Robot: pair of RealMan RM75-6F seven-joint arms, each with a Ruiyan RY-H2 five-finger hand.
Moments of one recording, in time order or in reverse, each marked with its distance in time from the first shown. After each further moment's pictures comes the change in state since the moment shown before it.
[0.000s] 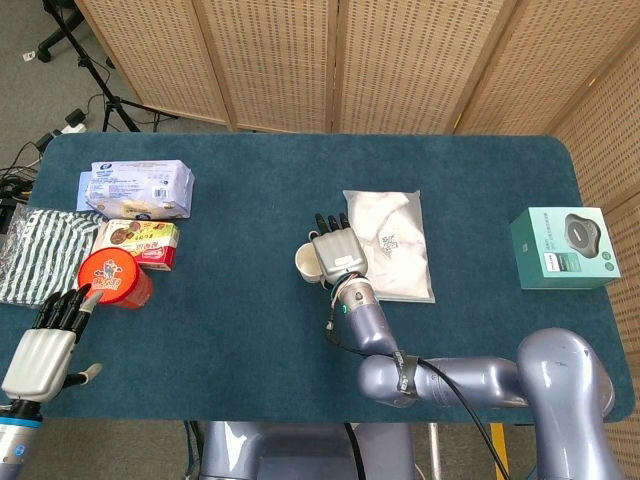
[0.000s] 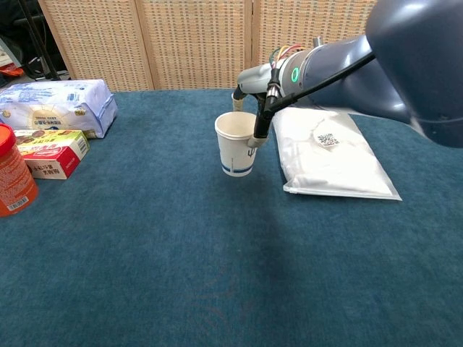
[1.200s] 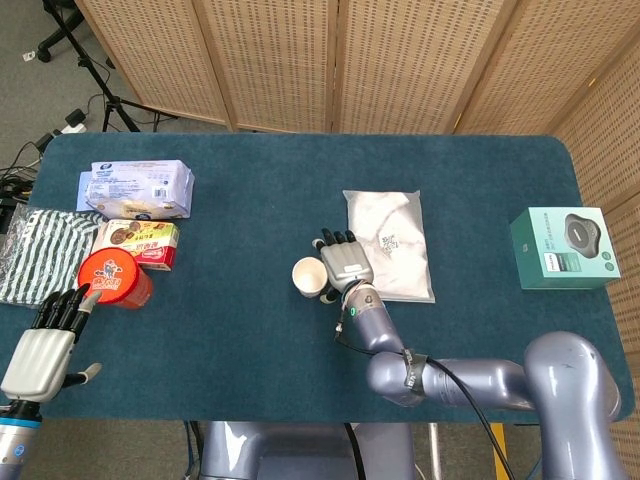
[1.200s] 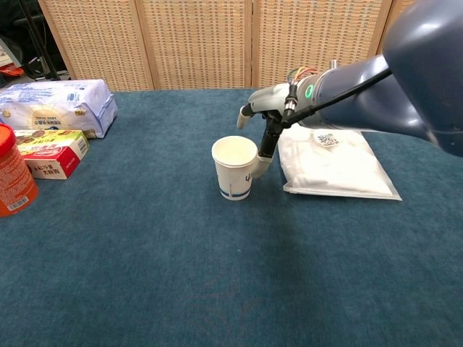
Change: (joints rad) left arm 0.006 0.000 -0.006 0.000 0.002 0.004 -0.002; right arm -0.051 0.006 -0.011 0.017 0.028 -0.086 0.143
